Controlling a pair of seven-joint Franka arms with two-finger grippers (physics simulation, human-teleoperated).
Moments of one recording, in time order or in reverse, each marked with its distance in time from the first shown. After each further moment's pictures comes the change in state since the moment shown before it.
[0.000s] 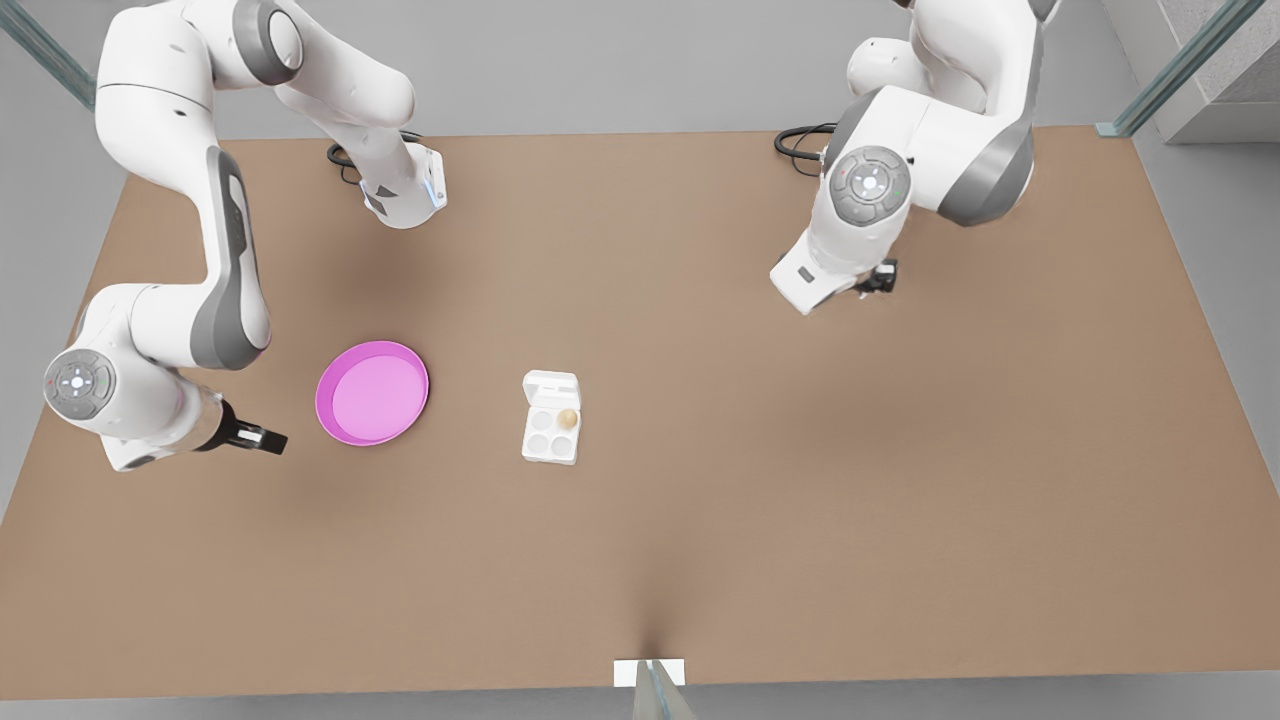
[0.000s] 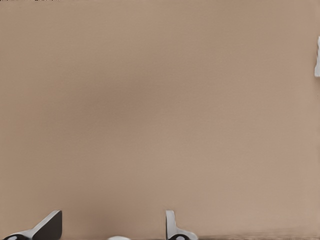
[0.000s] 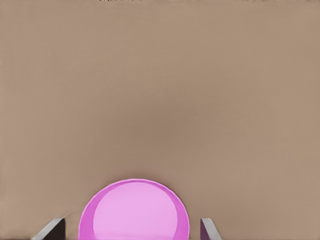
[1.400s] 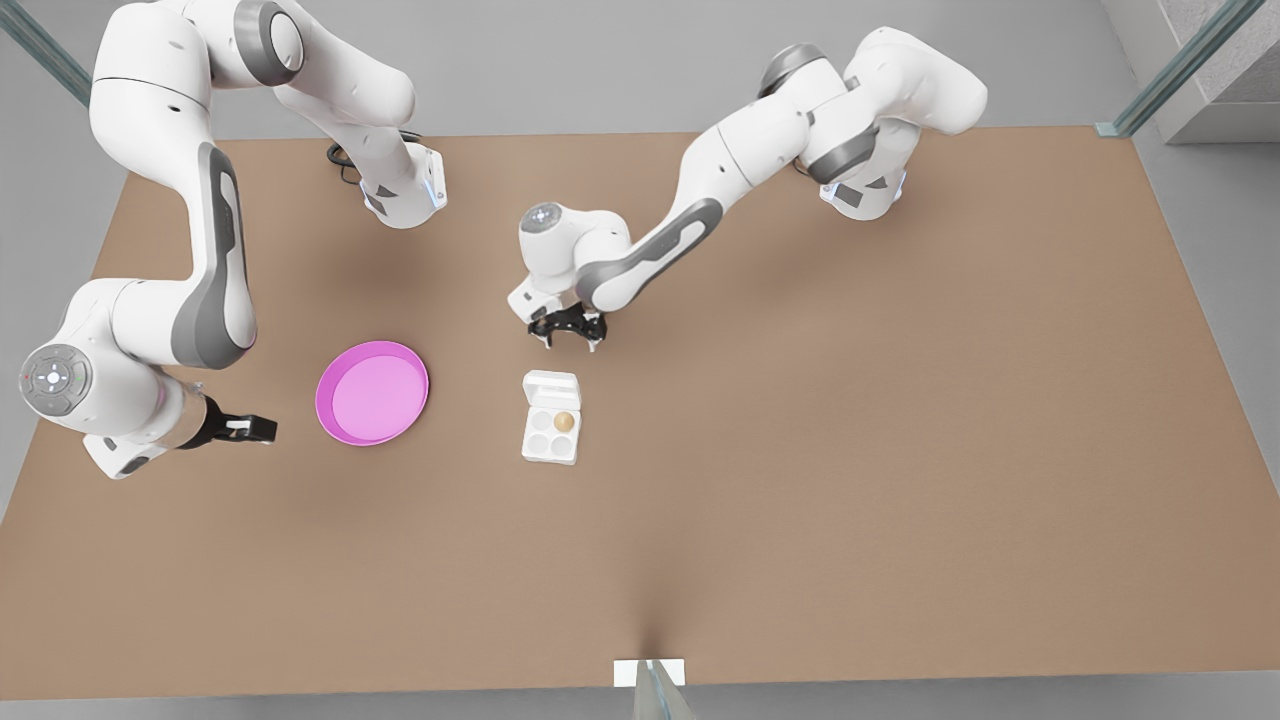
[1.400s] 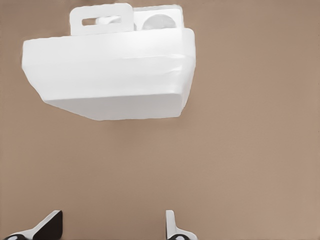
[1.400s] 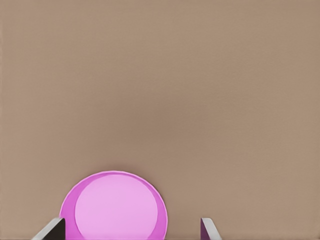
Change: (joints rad) left arm -0.365 0.747 -0.282 0.136 0.636 0.824 -0.912; right arm 0.021 -0.007 -0.053 0.017 0.026 -0.021 -0.260
